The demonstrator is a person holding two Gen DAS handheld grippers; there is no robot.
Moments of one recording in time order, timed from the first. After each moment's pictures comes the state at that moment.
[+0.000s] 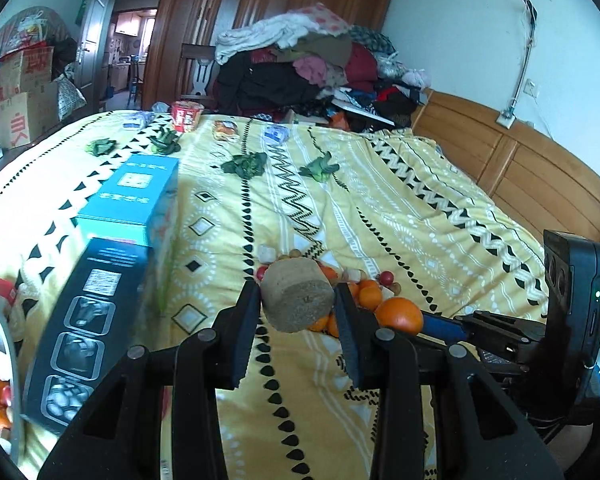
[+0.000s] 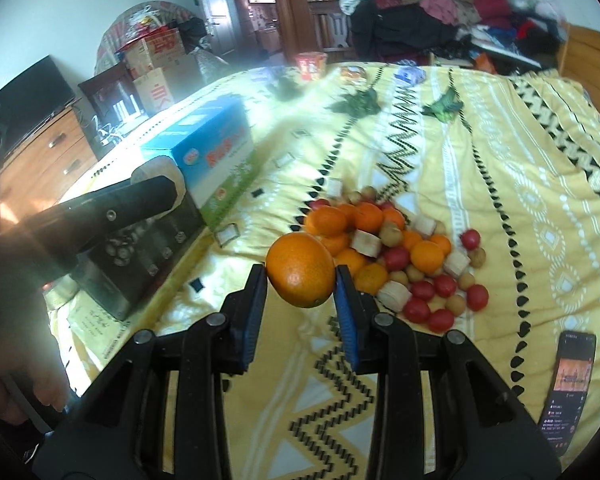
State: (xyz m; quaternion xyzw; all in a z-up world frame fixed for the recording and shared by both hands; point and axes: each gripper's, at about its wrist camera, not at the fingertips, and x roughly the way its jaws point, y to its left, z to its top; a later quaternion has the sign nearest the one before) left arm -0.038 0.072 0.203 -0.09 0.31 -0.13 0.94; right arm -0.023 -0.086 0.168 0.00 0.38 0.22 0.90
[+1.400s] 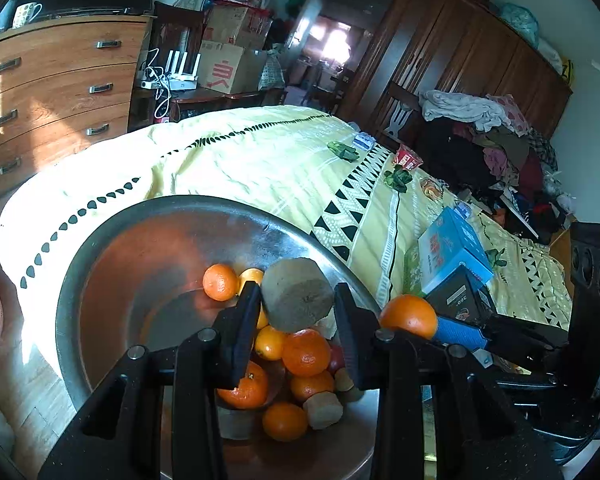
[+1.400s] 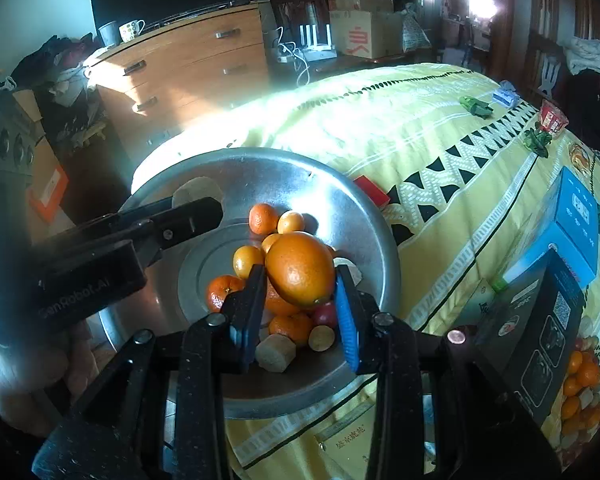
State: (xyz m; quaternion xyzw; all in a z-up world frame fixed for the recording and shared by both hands) left arm -0.185 0.409 0.163 -0.25 0.28 0.14 0.92; right arm -0.087 0.268 0.181 -0.15 0.39 0.46 0.78
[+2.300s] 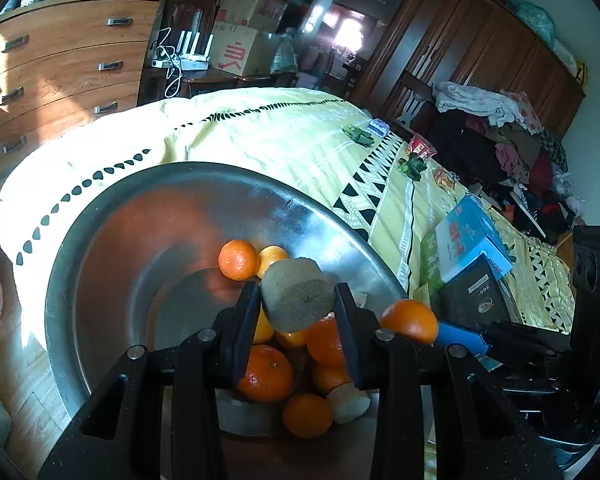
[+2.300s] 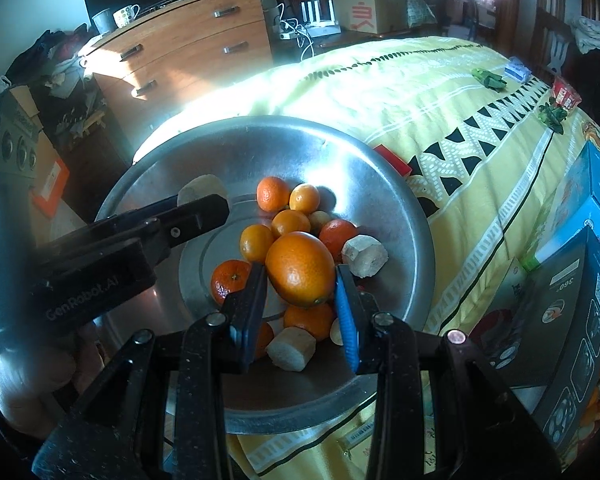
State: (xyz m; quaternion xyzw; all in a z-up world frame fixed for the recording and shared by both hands) left arm -0.184 0.421 0.136 -0.27 0.30 0.15 0.90; right arm -0.087 0.285 0.158 -0.15 0.42 0.46 0.77
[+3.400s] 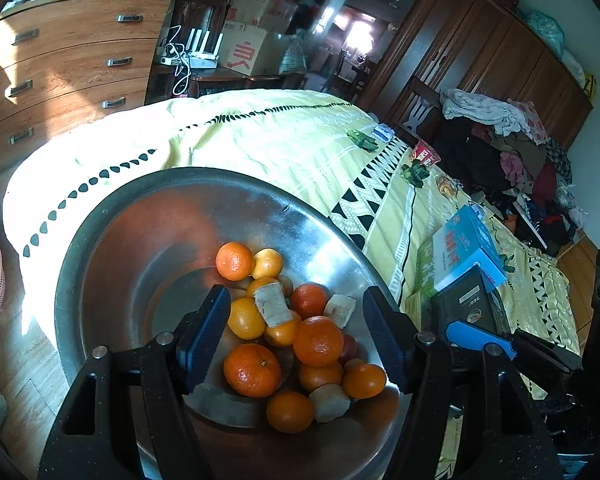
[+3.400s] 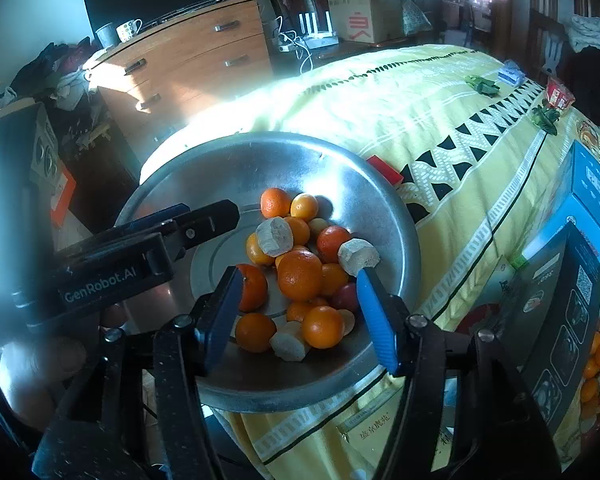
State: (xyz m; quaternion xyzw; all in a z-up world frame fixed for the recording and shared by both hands) left arm -0.186 0.413 0.155 -0.28 0.30 0.16 0.90; right arm -0.091 0.259 0.182 -0.13 0.41 0.46 0.78
